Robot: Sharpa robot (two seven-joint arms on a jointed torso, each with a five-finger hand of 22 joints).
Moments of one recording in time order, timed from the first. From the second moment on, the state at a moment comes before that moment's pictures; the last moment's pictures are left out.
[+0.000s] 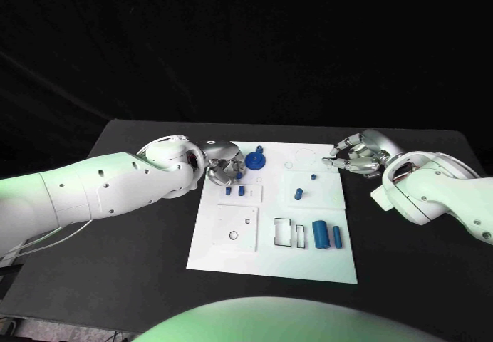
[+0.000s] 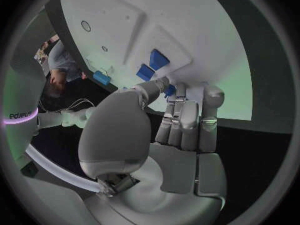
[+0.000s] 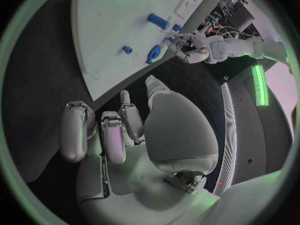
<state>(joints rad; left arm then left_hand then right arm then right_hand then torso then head) 1.15 -0.76 -0.06 1.38 -1.54 -0.11 0.01 1.29 -0.23 0.68 -0.01 0.06 0.90 0.12 0.21 0.43 1.09 0.10 0.22 0.15 1.28 0.04 1.39 1.03 0.12 1.20 0.13 0.96 1.31 1.24 -0.90 -0.14 1.58 -1.00 -0.48 -0.25 1.28 -0.14 0.10 0.29 0.21 0.86 0.13 0.23 0.57 1.37 0.06 1.35 1.31 1.47 -0.01 1.57 1.31 0.04 1.46 0.09 1.31 1.31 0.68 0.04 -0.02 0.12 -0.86</state>
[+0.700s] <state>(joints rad) 1.15 -0.77 -0.06 1.38 -1.54 -0.13 0.01 1.29 -0.24 0.68 -0.01 0.06 0.93 0.10 0.22 0.42 1.01 0.12 0.20 0.15 1.24 0.05 1.37 0.96 0.12 1.18 0.15 0.94 1.31 1.24 -0.90 -0.14 1.58 -1.00 -0.48 -0.25 1.28 -0.14 0.10 0.29 0.21 0.86 0.13 0.23 0.57 1.37 0.06 1.35 1.31 1.47 -0.01 1.57 1.31 0.04 1.46 0.09 1.31 1.31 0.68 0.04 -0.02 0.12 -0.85</state>
